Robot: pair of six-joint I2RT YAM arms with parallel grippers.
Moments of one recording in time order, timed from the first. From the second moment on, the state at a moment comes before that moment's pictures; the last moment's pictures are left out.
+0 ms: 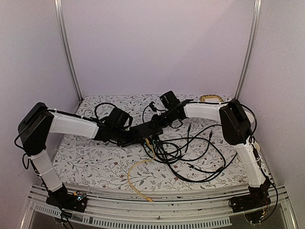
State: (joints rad) left arm -0.71 1.76 0.98 -0.06 0.11 -0.74; right arm 0.70 2.41 1.94 -0.39 -0.36 0.27
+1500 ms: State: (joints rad) left arm -0.73 1.98 0.58 0.98 0.02 -1.48; right arm 0.68 2.46 1.97 -0.35 -0.47 0.31
